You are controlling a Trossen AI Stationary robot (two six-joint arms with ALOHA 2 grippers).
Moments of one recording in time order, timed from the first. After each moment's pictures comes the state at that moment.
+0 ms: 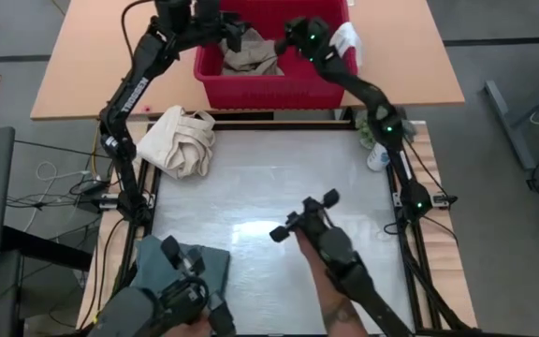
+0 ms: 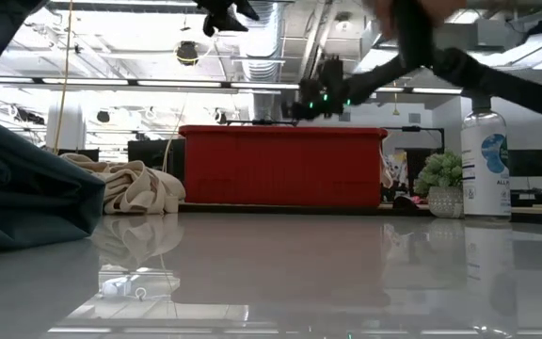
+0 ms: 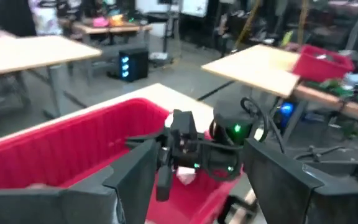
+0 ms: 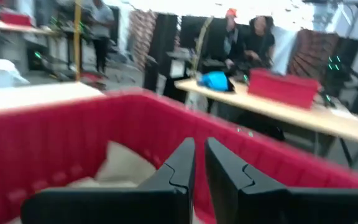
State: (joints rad) left arm 0.88 1.88 2.35 -0.56 0.20 -0.10; right arm -0.93 2.41 2.33 0.18 0.04 -0.16
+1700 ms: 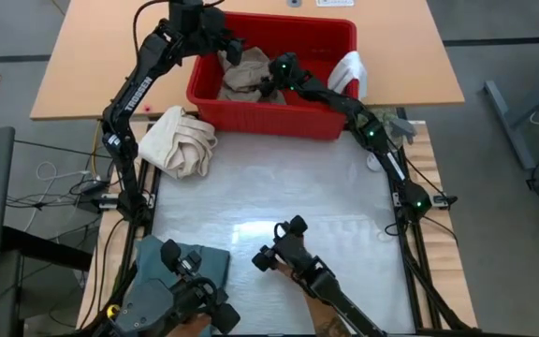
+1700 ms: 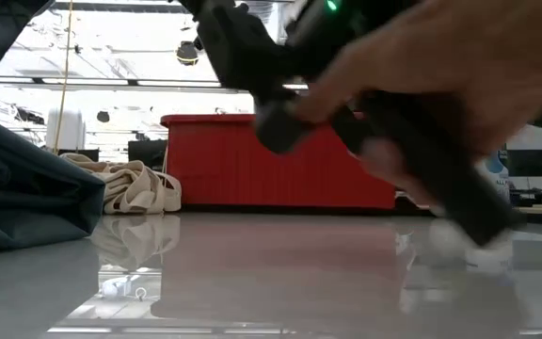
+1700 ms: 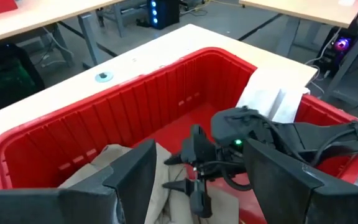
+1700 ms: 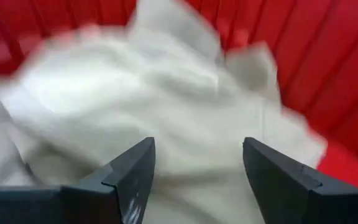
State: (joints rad) left arm 0.88 1.90 2.35 -0.78 0.06 0.04; right arm -0.84 2.61 2.36 -0.12 0.00 -0.08
